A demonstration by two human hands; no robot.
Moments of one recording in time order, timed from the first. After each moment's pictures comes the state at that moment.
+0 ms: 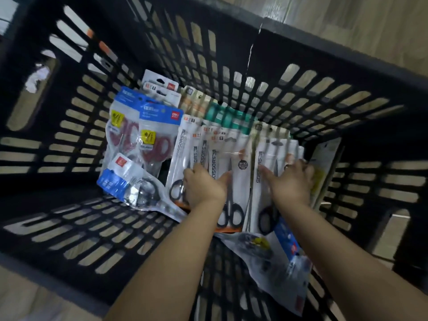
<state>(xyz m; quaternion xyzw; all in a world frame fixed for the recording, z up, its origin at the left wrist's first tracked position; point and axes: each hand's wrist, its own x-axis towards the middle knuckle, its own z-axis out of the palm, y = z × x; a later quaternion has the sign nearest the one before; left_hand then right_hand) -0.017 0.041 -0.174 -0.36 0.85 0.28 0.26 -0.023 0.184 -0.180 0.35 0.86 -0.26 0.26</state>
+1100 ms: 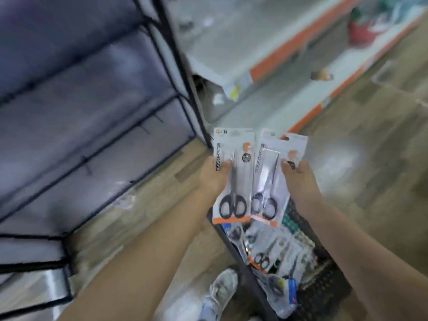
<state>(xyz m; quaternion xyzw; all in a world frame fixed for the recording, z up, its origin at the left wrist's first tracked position) -0.021 -0.127 0.345 -0.40 0.76 0.52 -0.03 -0.101 0.023 0.324 0.06 0.79 -0.57 0.21</state>
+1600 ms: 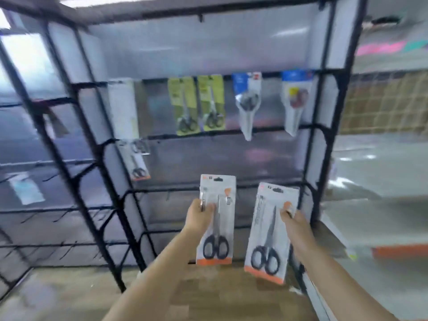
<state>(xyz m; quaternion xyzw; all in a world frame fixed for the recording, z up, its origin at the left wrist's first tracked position) 0.284 -0.235 0.681 -0.52 0.64 0.42 -0.38 0.091 -0.134 0.662 -0.29 0.67 -0.61 0.32</state>
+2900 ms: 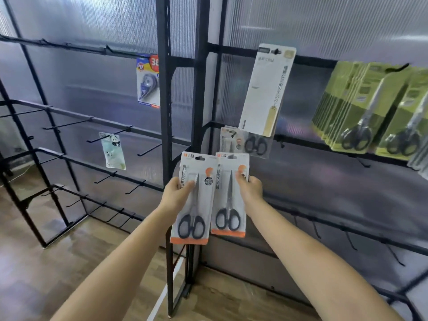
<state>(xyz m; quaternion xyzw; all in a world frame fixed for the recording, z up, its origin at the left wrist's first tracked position) 0.619 -0.482 0.669 -0.60 0.47 0.41 -0.50 0.441 -0.519 0.671 -0.41 0.63 -0.52 0.41</state>
